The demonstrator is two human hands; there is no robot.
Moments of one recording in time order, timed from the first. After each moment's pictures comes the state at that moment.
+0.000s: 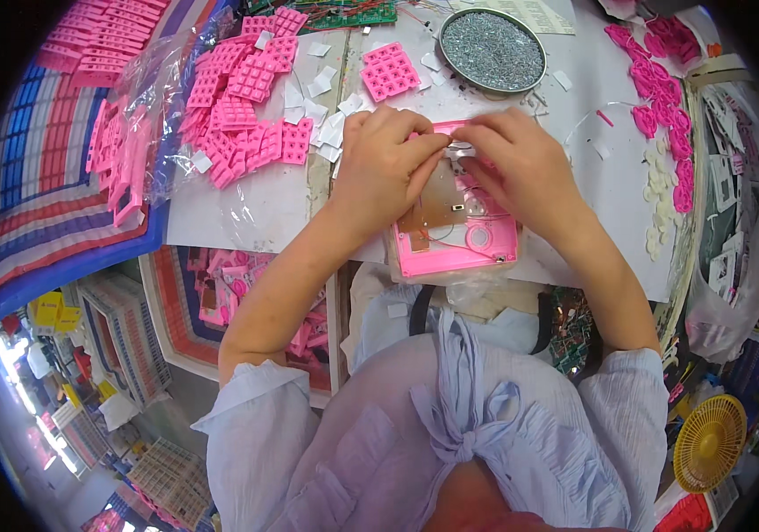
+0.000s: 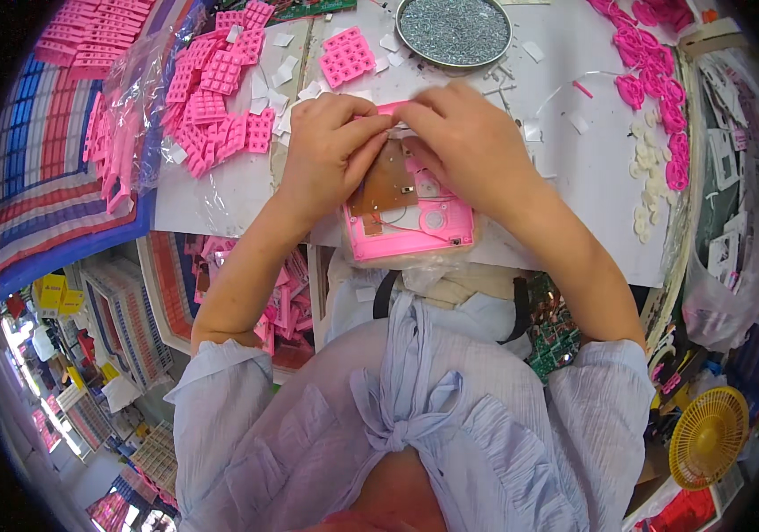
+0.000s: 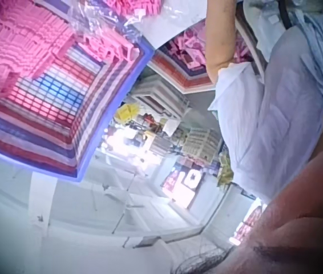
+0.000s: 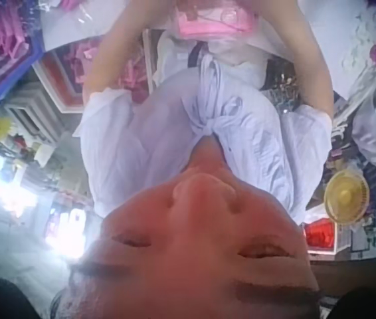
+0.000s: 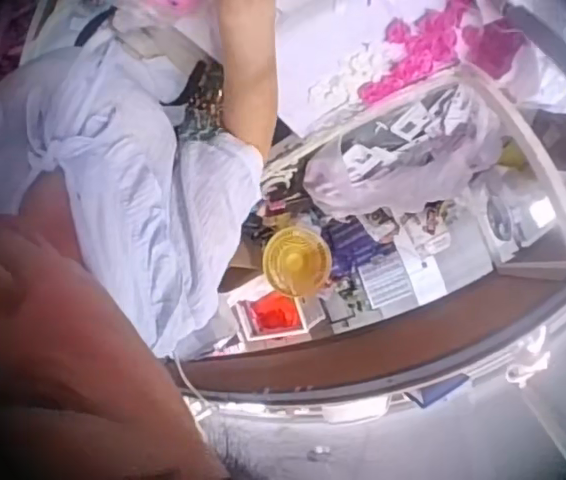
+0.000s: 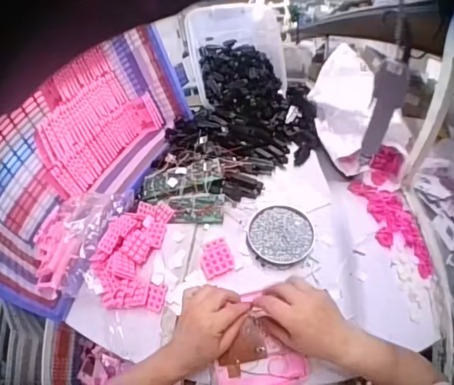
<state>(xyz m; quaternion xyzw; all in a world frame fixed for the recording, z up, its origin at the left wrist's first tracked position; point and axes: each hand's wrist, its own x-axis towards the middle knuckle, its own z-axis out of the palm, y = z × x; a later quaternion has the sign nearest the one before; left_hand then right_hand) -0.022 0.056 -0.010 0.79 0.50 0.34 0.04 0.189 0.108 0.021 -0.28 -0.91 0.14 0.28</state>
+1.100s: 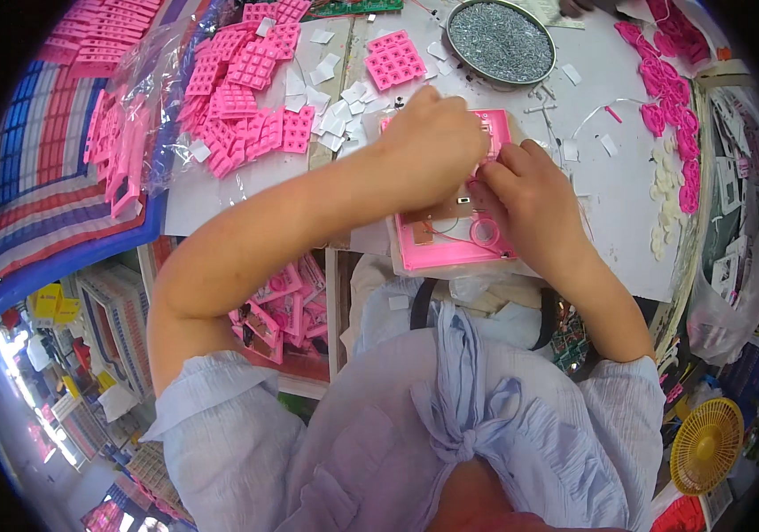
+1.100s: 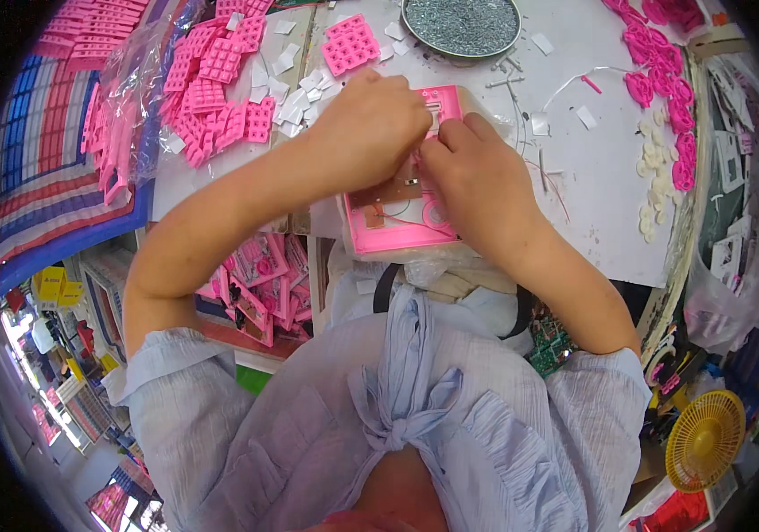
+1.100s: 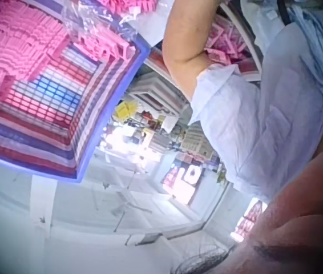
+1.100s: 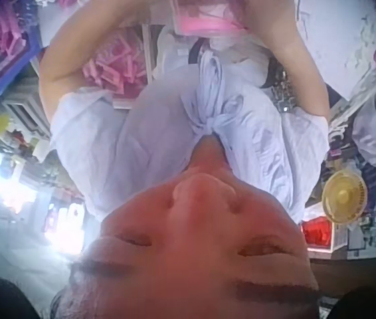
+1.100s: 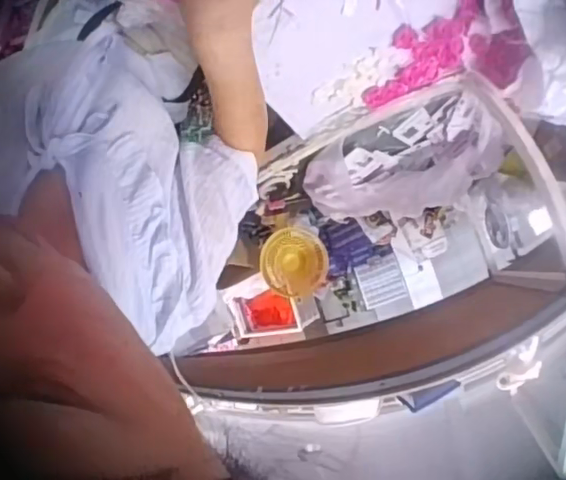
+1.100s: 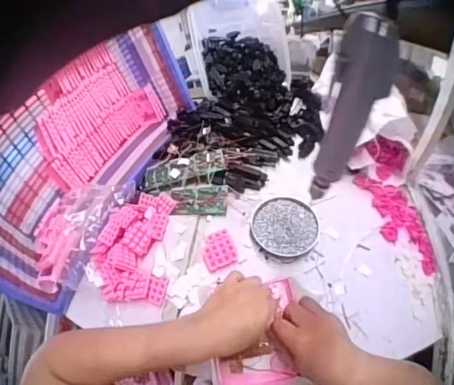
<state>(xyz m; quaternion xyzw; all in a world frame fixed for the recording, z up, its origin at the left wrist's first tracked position) 0.002 0.090 0.015 0.90 0.42 0.02 0.09 0.193 0.069 0.032 -0.35 -0.91 0.15 0.17</state>
